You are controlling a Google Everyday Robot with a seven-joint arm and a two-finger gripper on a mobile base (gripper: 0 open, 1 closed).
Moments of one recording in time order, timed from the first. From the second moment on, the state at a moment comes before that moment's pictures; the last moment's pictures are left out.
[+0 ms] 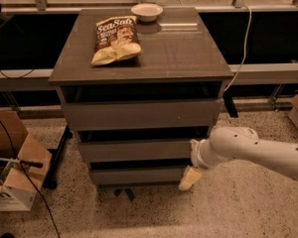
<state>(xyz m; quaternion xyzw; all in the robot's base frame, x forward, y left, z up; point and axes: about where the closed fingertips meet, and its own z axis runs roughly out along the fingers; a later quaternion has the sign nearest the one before) 0.557 -0.165 0.531 -0.56 0.80 0.05 0.22</state>
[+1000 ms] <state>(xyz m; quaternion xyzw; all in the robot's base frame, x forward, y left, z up) 0.554 -0.182 0.454 -0.58 0.80 0.04 0.18</state>
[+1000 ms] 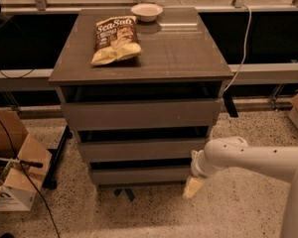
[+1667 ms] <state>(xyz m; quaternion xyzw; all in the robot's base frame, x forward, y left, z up) 0.571 -0.200 0.383 -0.57 0.80 0.03 0.19</state>
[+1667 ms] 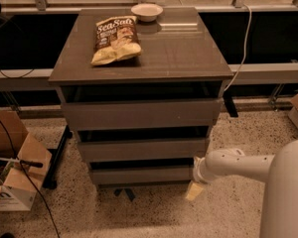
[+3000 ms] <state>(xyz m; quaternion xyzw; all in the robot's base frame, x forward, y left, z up) 0.604 -0.203 0.309 -0.55 0.81 0.04 0.20</state>
